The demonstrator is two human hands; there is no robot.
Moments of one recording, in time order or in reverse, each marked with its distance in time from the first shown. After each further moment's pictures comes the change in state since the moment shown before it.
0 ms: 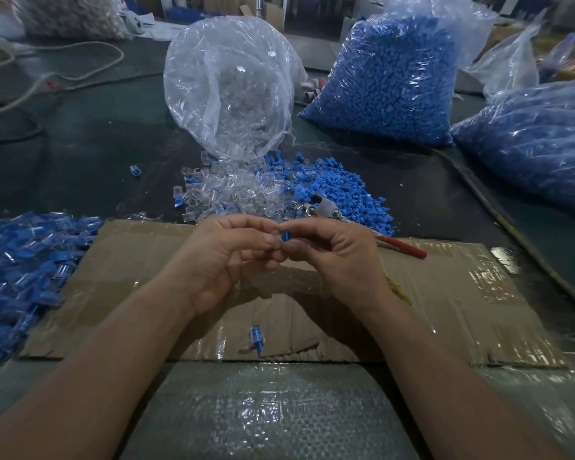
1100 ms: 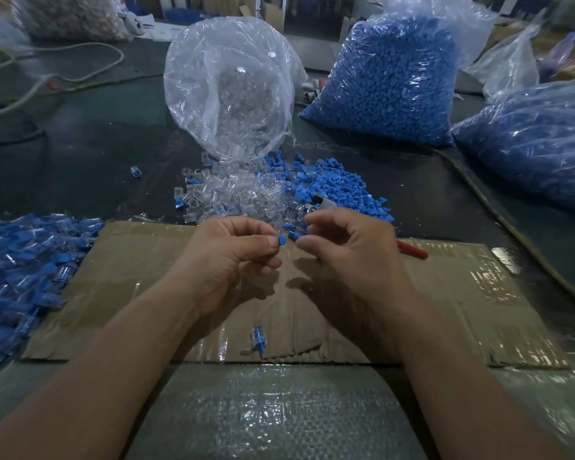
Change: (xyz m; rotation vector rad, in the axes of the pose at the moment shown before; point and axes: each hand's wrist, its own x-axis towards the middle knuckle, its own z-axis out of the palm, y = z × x) left_hand 0.000 -0.004 0.002 0.092 0.057 0.046; right_hand 0.003 -0.004 -0.015 -0.355 0.072 0.144
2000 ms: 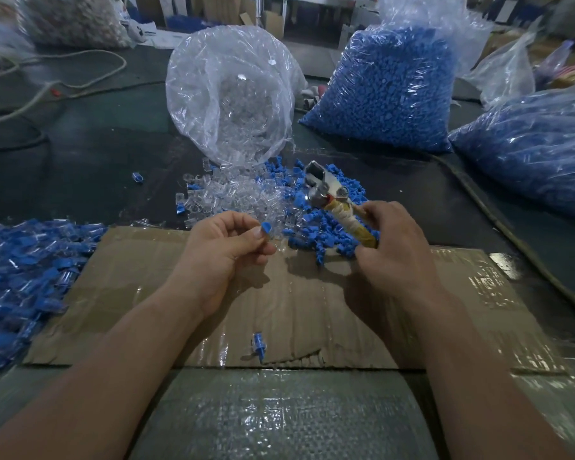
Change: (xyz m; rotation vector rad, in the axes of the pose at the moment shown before) left_hand 0.009 -0.006 -0.004 -0.104 0.092 0.117; right_hand 0.008 0.023 -0.029 -0.501 0.118 0.117
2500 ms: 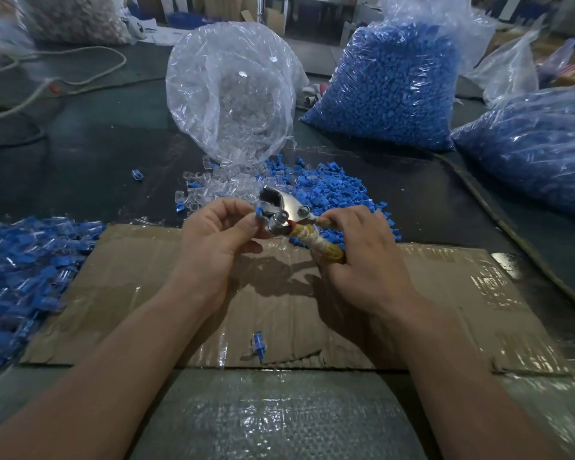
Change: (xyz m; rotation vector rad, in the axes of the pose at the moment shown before) left_hand -0.001 0.002 0.005 0.021 0.044 0.202; right_hand -0.011 -0.022 0.013 -0.051 -0.109 -0.218
